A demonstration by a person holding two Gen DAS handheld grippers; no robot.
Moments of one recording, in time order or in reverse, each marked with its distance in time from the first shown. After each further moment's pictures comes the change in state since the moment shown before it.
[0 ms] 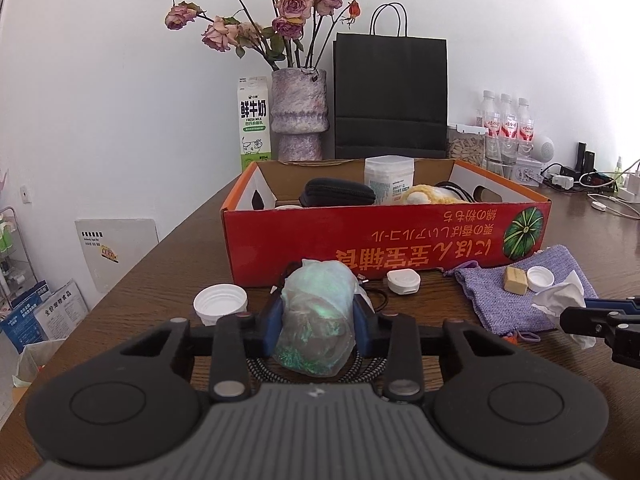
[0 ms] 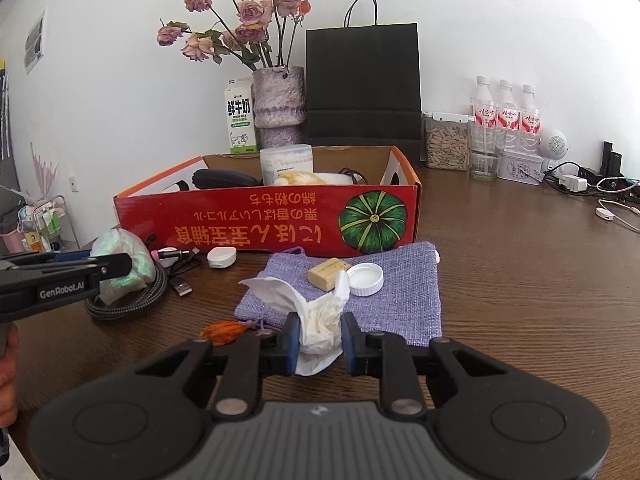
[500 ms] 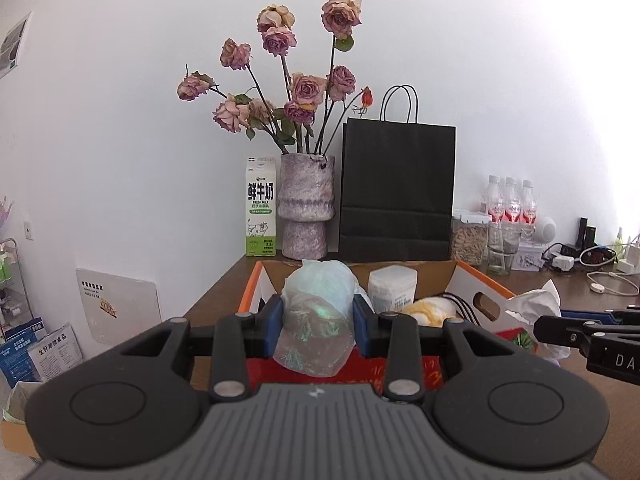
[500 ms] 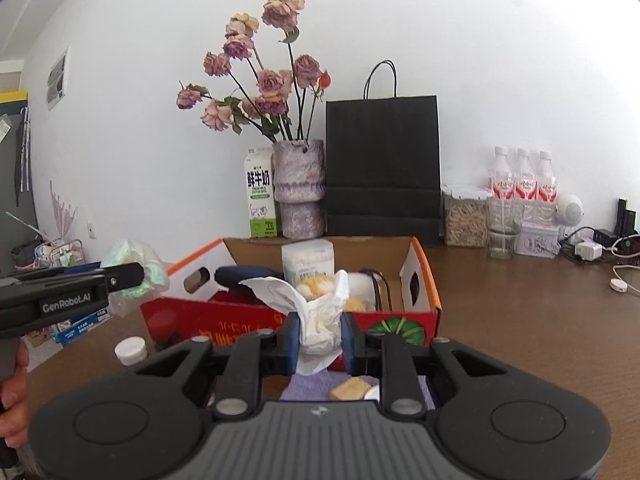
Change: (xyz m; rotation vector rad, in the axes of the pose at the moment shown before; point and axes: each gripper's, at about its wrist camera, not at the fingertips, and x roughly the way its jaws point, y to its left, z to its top) left arm -0.007 0.006 0.065 -0.056 -0.192 0.010; right arm -0.011 0.008 0.069 -0.024 -0.176 0.052
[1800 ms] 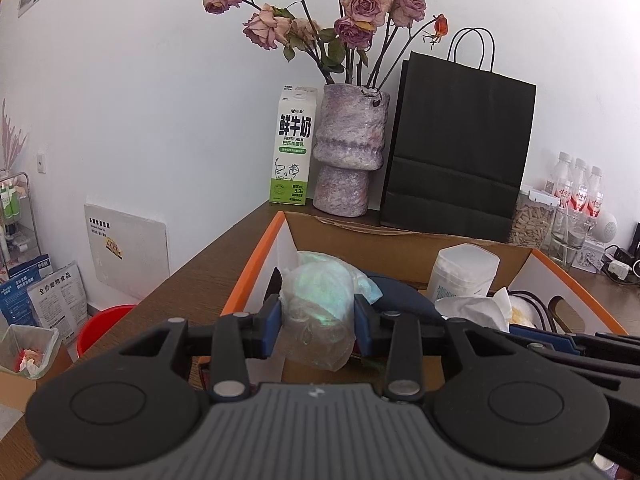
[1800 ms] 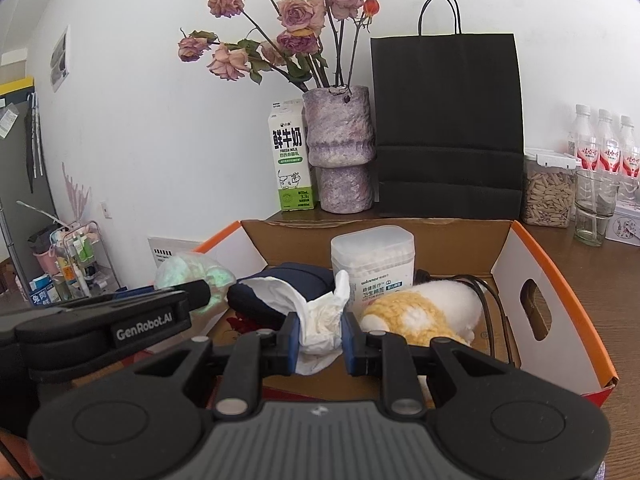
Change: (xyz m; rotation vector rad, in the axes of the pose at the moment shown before) left arm 0.119 0.021 -0.011 -0.113 0.164 0.090; right arm 0.153 0.034 0.022 0.022 0.133 0.102
